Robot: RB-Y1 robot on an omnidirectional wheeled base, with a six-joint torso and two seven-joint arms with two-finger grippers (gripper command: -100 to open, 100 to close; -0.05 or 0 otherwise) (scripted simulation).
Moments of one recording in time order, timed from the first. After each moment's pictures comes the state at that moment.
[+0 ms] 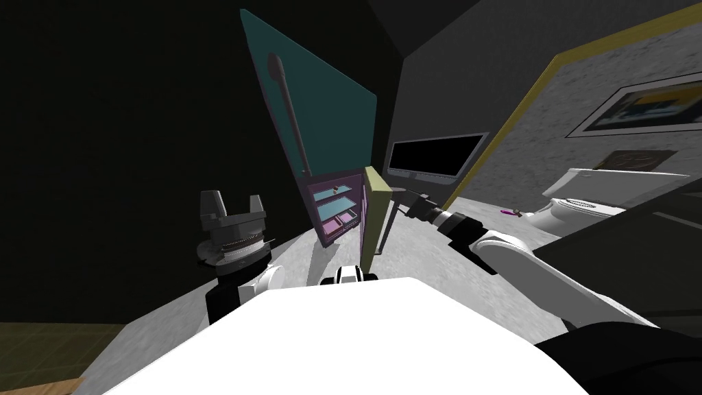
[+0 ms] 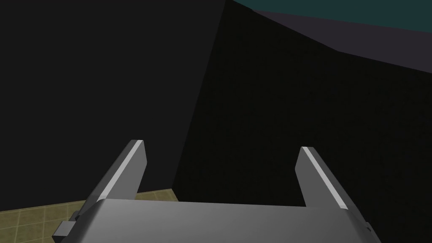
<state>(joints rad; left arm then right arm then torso) 0.48 -0.01 0.07 -2.37 0.09 -0.63 -0.11 0.56 -0.93 -0.40 -2.38 1.79 -0.25 -0.19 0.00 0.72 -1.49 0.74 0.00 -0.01</state>
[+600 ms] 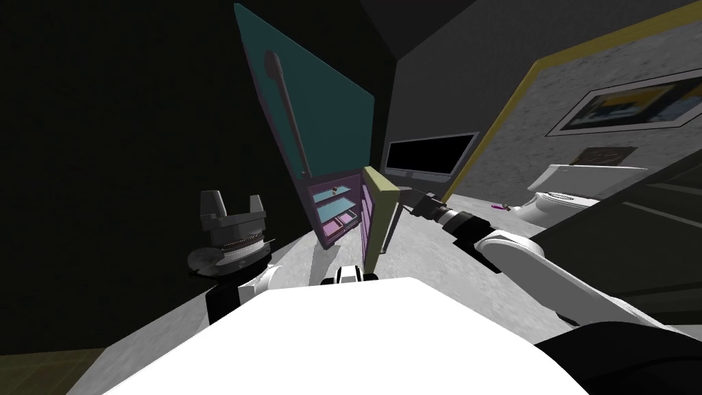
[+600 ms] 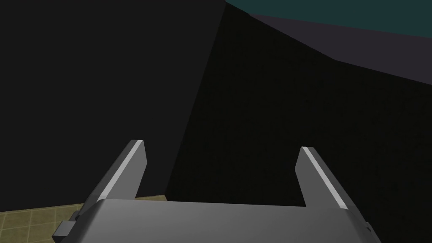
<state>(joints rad) 0.48 -0.01 0.07 -2.37 0.09 -0.63 -0.11 0.57 -0.92 -0.45 -2.34 1.81 -0.25 -0.17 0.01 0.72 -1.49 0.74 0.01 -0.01</state>
